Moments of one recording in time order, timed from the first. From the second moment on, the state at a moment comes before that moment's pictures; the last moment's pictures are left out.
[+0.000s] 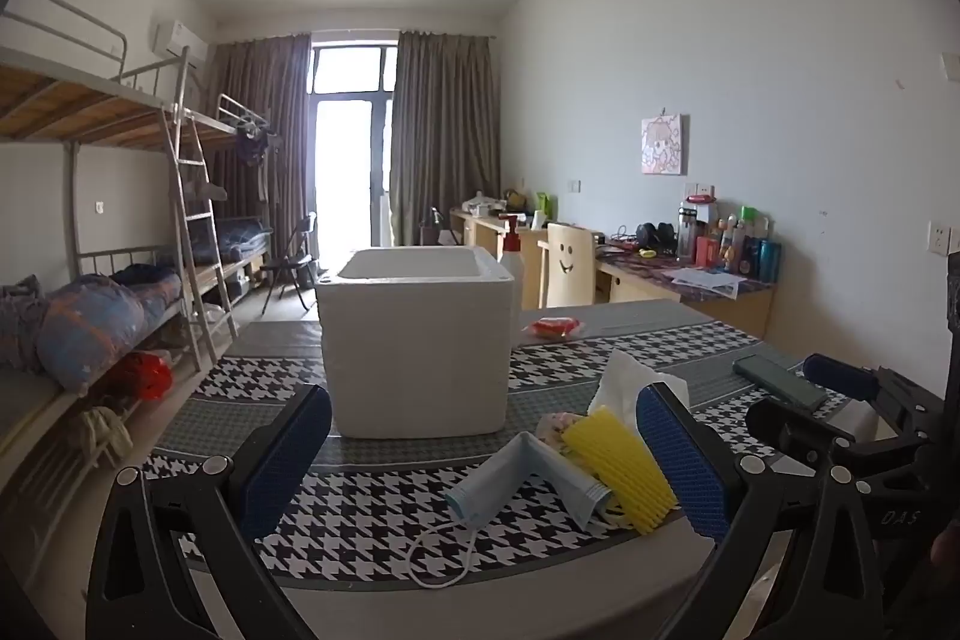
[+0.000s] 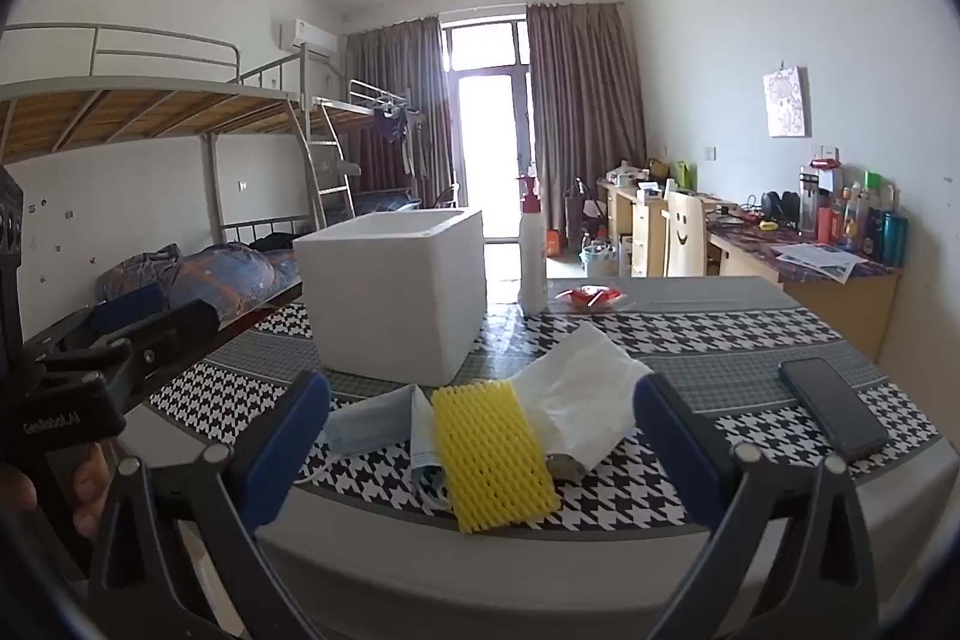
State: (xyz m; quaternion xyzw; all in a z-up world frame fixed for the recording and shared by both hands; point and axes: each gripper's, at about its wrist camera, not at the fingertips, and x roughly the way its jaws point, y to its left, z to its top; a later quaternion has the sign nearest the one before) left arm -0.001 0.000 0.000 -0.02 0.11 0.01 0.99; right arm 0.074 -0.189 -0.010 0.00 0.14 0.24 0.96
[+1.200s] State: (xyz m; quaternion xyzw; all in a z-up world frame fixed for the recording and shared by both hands) left arm -0.003 0.003 0.001 -0.02 0.11 0.00 0.99; right arm 0.073 -0.189 -0.008 0.00 0.14 0.24 0.96
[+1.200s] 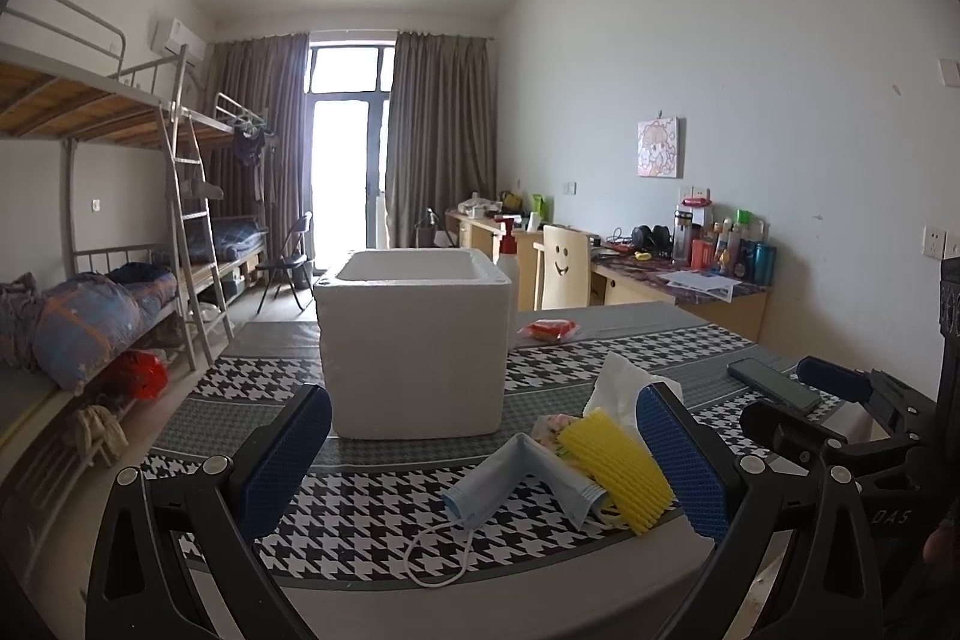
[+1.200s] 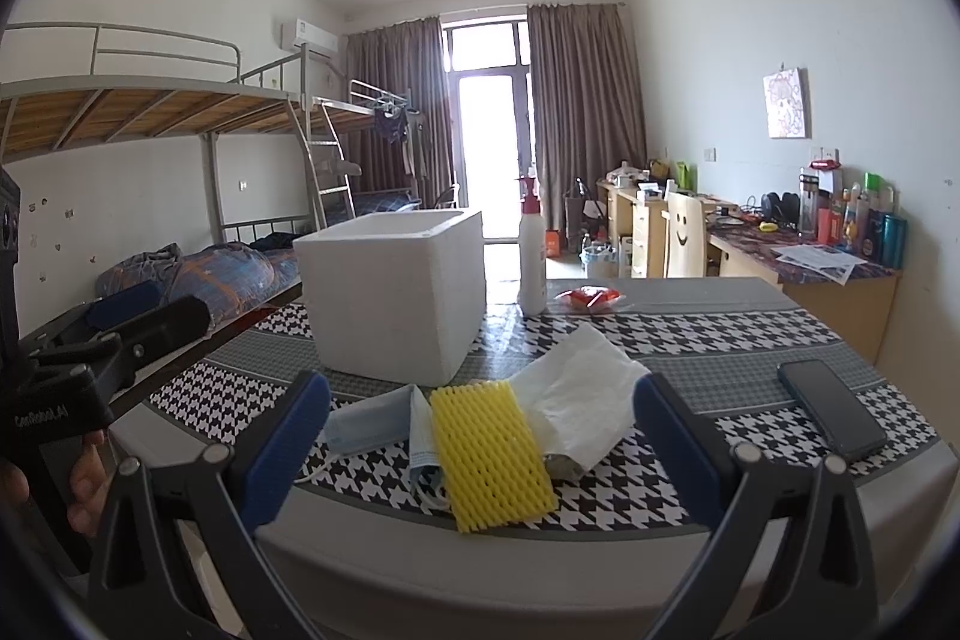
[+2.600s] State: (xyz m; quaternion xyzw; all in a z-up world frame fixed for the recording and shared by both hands) left arm 0.041 0.009 -0.014 -0.02 0.17 -0.03 0.99; right arm 0.103 -0.187 -0.016 0.00 0.16 0.22 0.96
